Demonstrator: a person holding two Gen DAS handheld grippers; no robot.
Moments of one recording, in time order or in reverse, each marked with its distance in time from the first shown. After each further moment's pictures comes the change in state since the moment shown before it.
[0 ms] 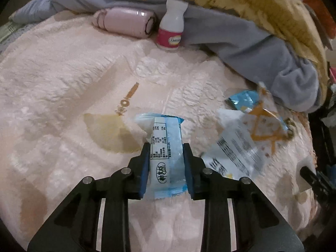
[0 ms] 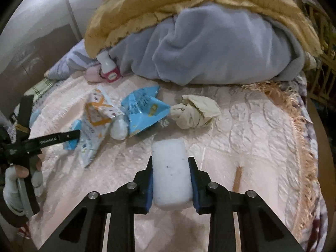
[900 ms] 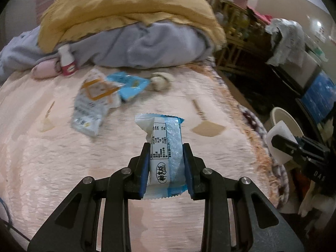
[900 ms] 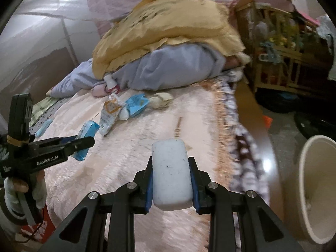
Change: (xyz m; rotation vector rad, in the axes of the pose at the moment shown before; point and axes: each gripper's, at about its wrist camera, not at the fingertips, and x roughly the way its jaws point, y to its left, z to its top) left arm -0.124 -0.187 -0.108 0.407 -0.046 -0.206; right arm -0.178 -0.029 -0.110 0.094 -0.143 -0.075
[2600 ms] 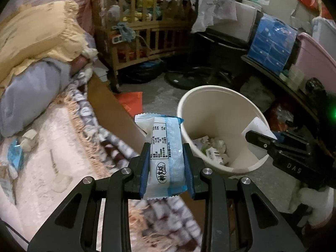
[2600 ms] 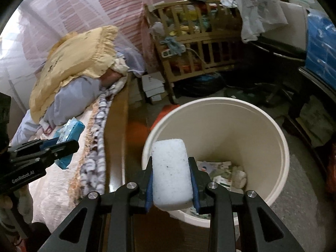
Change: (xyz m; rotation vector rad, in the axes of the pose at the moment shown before) left arm 0.069 -0.270 0.031 0.401 0.041 -0.229; right arm -0.112 -0.213 -0.064 0.334 -0.079 -0.296
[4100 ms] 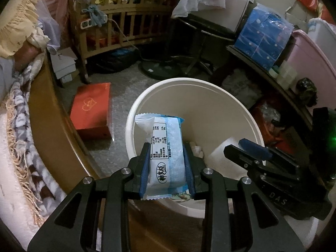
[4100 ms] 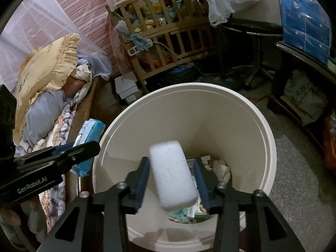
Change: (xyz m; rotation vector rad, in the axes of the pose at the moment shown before) left arm 0.099 -0.046 0.034 -0.028 0.085 -0.155; right arm 0.040 -0.062 0.001 0.149 0.022 -0.094
